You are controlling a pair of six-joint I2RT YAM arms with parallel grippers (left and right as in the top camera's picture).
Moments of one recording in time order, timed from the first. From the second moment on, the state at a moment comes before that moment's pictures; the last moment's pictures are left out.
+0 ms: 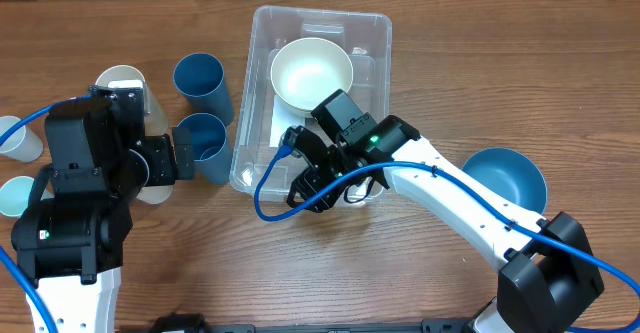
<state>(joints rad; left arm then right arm) 0.05 1.06 1.32 -1.05 -0.03 -0.01 0.69 1.73 1.33 -0.83 -0.58 -0.11</state>
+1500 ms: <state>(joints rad) 0.05 1.06 1.32 -1.05 -0.03 -0.01 0.81 1.65 1.33 -1.14 0.00 0.32</state>
